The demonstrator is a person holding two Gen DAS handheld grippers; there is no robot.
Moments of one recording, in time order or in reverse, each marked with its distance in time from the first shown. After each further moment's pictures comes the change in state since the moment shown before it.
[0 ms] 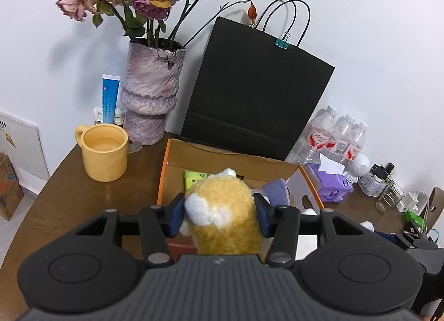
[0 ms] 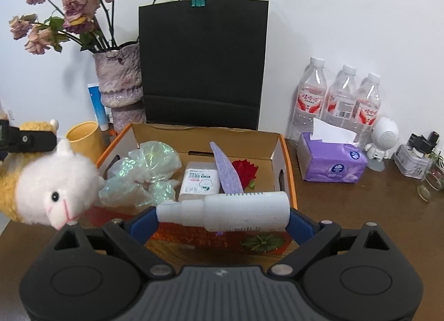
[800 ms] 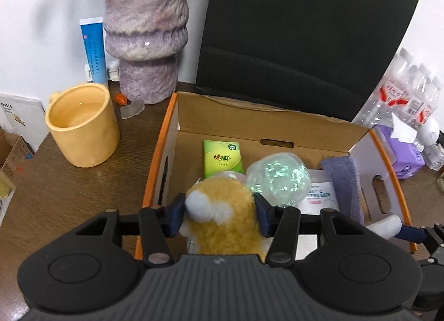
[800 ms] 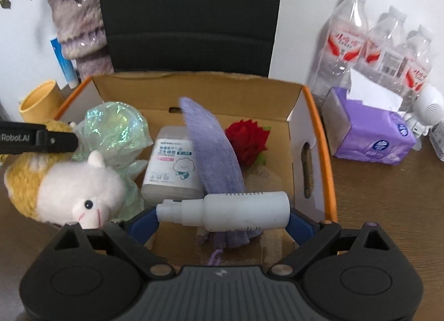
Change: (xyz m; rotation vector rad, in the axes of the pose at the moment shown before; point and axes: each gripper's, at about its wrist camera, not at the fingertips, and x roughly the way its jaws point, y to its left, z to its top) left arm 0.163 0.002 0.004 0.035 0.254 0.191; right arm 0.141 -0.015 0.014 -0.005 0.255 0.014
